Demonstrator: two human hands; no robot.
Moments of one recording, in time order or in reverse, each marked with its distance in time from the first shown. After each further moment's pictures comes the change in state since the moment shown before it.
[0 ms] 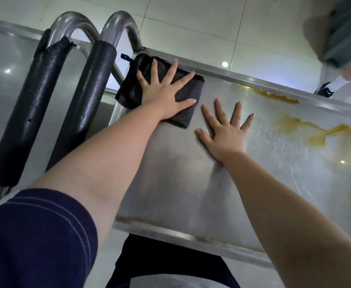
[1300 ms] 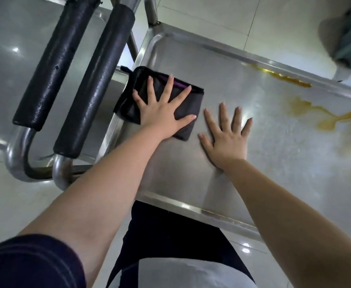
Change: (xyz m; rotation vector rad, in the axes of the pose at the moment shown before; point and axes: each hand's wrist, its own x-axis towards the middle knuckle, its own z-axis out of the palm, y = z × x) left_hand -0.134 0.001 0.048 -0.045 0.059 -0.140; right_hand -0.087 -0.028 0.030 -0.053 0.011 -0.073
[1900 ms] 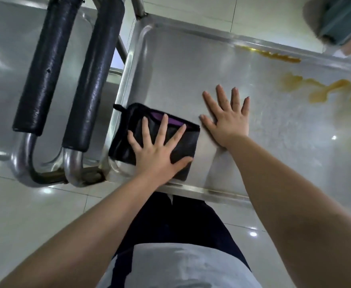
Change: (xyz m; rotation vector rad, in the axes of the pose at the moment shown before) left_hand -0.122 -0.001 0.027 0.020 -0.048 0.137; right_hand 0.011 0.013 -0.006 0.034 -0.015 0.057
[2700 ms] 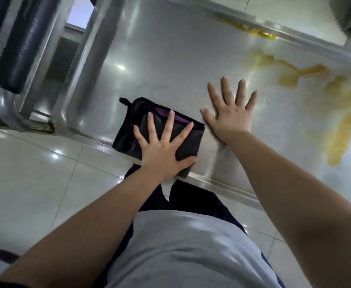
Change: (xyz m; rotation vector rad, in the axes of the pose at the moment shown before) left_hand -0.028 0.172 0.029 0.070 -0.043 -0.111; right_hand -0.048 0.134 0.010 -0.035 -0.015 -0.092
